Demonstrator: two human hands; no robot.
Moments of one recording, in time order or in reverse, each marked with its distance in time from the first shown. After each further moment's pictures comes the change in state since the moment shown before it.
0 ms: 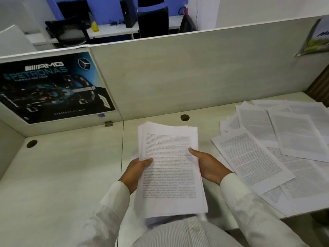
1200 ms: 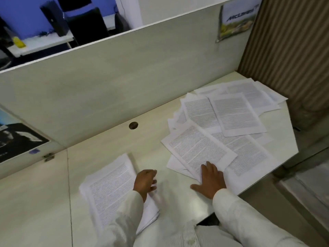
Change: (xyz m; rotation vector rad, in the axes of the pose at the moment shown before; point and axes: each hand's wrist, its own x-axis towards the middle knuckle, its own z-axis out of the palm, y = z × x) left_hand 0.060 -0.044 0.206 0.316 0.051 -0.152; right_hand -0.068 0.043 -0.199 -1.534 0.656 0.179
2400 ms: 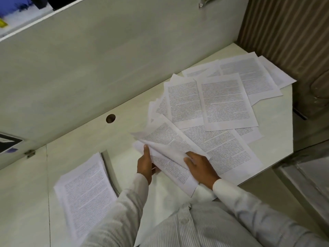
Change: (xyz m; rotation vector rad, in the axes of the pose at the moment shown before) left_hand 0.053 0.031 0.148 -0.229 0.083 -0.107; right_hand 0.049 0.081 -0.067 0.779 -0.002 -0.208
